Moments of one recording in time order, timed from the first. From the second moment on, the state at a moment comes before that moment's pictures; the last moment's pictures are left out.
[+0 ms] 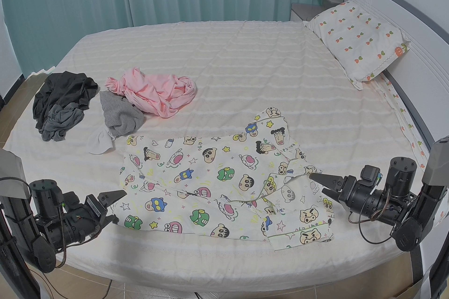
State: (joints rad) left arm 0.02 1.99 -0.02 -1.52 -0.40 -0.92; right arm 0.27 2.04 -0.23 -1.55 0.40 0.82
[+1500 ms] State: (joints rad) left arm -0.12 2.10 -0.34 -1.28 -0.50 -0.51; right arm 0.28 2.03 -0.21 -1.55 0.40 0.77
